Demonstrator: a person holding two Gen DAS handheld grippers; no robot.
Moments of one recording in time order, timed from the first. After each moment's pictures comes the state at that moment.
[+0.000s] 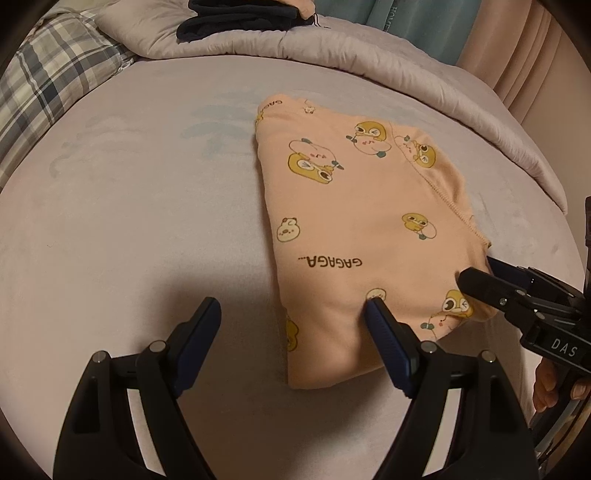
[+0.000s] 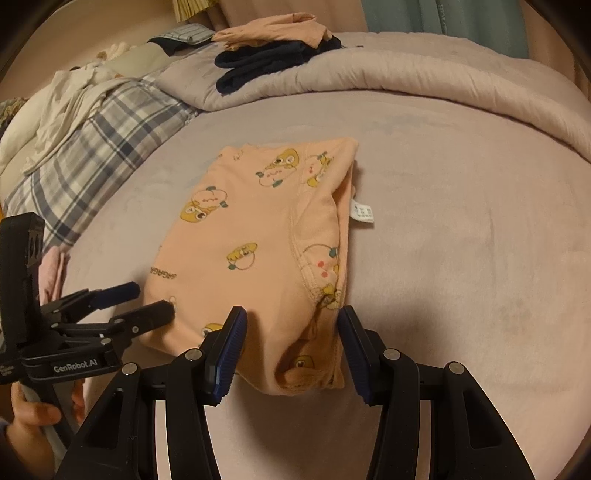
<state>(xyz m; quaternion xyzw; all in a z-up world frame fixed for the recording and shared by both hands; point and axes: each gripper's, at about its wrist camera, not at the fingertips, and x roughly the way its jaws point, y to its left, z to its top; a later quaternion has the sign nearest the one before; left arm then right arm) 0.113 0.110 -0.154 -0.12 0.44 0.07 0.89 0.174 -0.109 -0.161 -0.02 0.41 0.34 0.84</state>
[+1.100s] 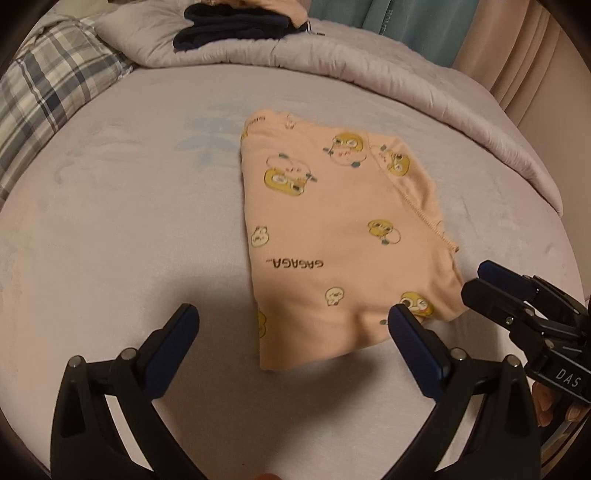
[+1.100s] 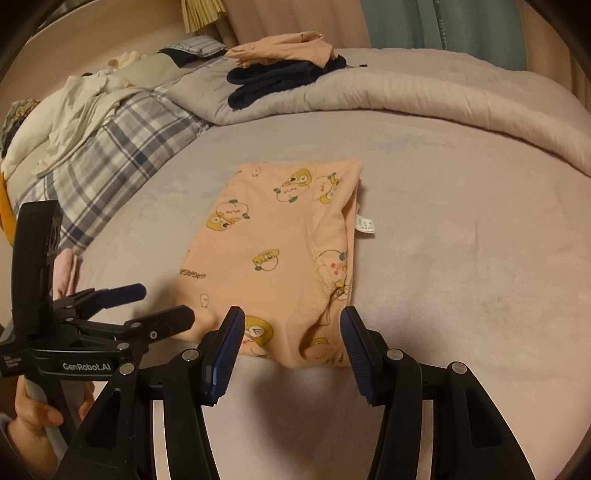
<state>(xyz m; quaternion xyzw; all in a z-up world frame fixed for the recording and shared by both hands) 0.102 0.091 -0.127 -0.12 0.43 0.07 0.89 0.156 -0.125 -0.136 -0.01 0.38 0.36 0.85</state>
